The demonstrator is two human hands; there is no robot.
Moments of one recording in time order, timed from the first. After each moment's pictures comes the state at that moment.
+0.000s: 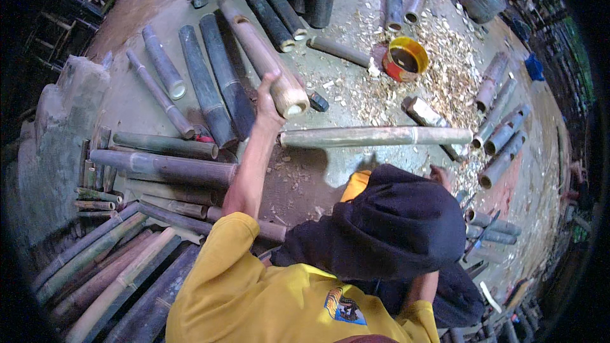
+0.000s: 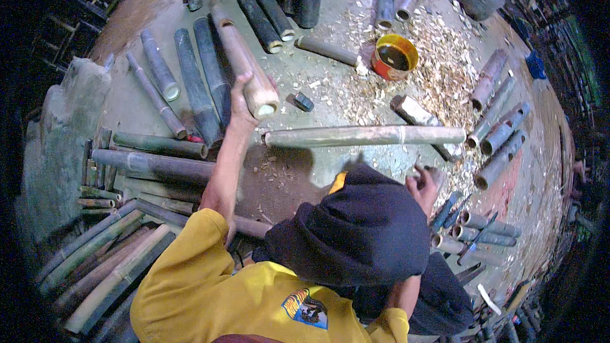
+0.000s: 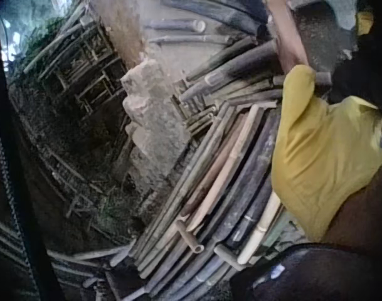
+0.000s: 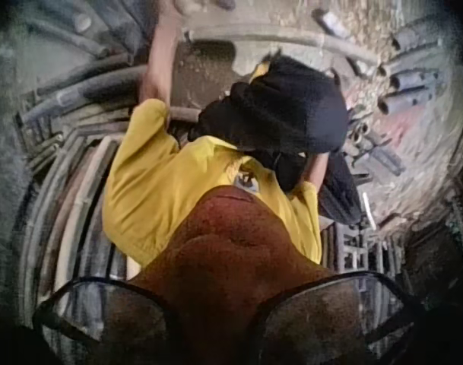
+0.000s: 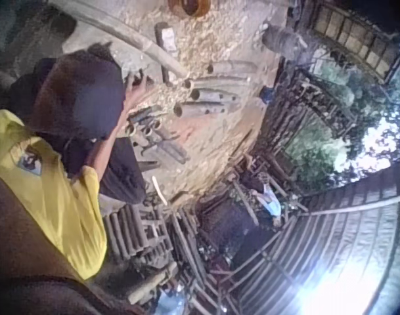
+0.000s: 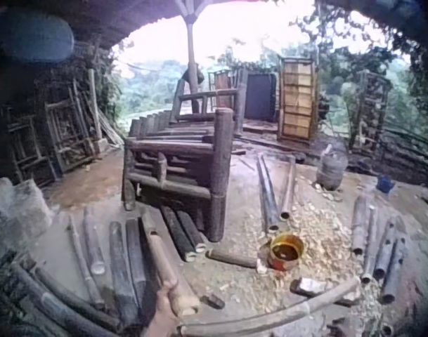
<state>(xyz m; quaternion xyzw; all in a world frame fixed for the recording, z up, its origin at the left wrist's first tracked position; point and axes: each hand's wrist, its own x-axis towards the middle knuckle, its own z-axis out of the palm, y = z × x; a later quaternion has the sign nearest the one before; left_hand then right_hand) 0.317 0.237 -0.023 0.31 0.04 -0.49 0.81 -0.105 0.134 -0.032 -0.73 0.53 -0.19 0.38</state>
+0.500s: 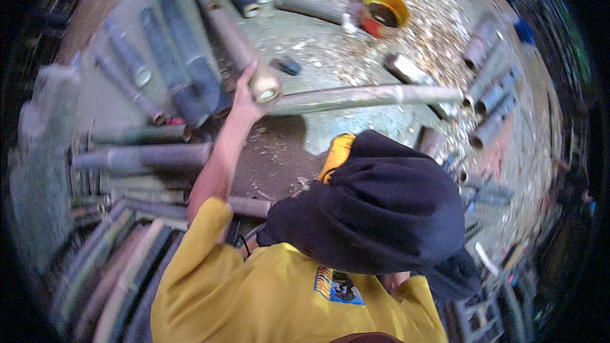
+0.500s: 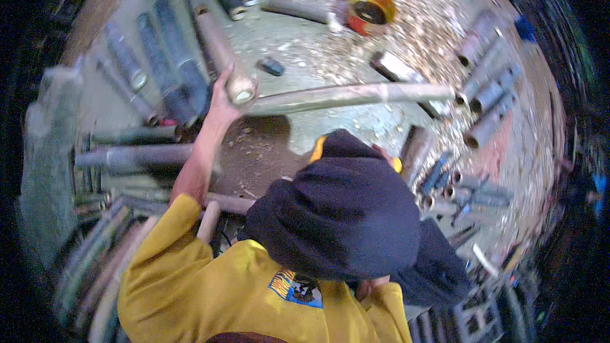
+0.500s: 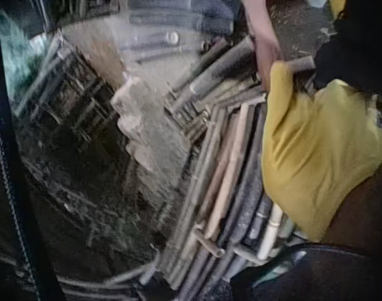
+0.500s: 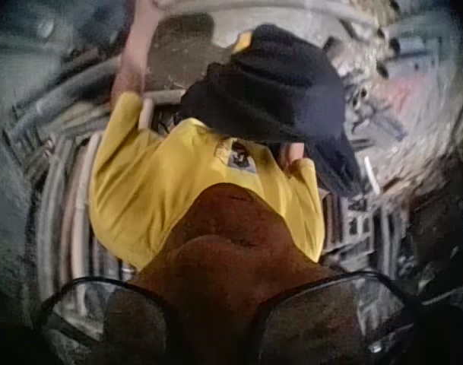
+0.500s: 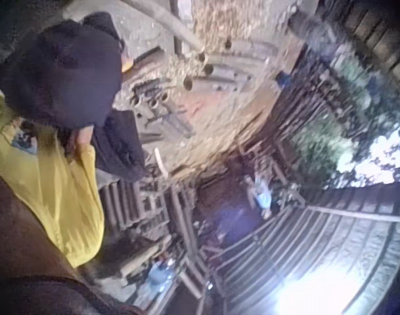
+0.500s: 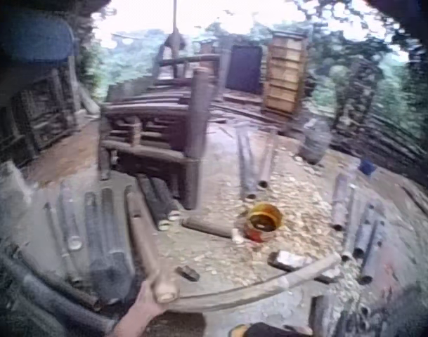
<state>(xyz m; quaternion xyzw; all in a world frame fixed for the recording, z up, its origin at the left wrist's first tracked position) 0.286 0.243 -0.063 0.41 0.22 -0.55 0.70 -0.133 0.191 -0.143 -0.63 0.59 -0.12 0.49</state>
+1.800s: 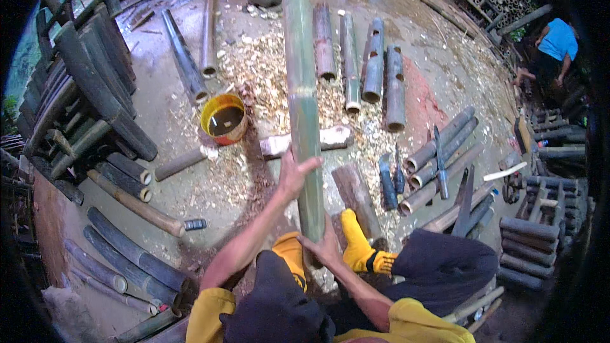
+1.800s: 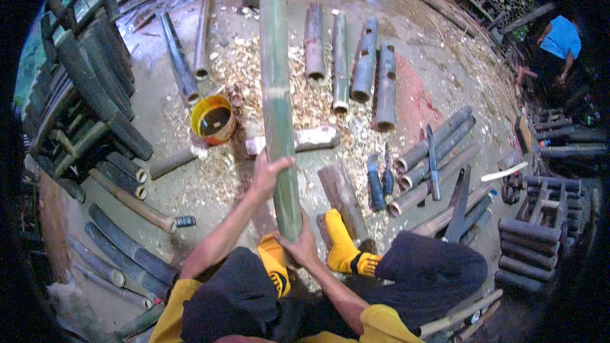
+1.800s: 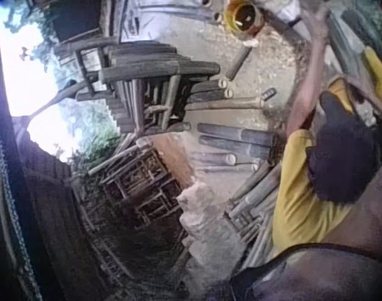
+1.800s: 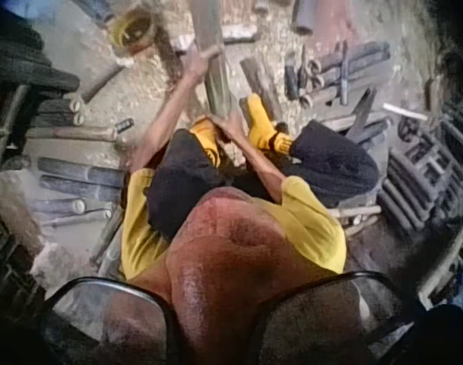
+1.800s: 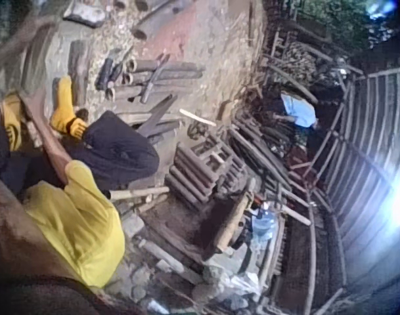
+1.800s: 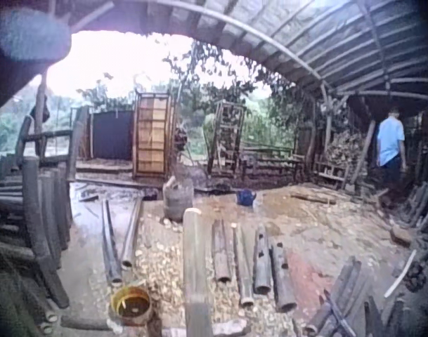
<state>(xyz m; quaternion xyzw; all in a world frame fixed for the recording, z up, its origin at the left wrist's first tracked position) 0.033 0.039 -0.038 0.47 -0.46 -0.61 0.45 -0.066 0.202 -0.081 -0.52 0.64 -0.38 0.42</state>
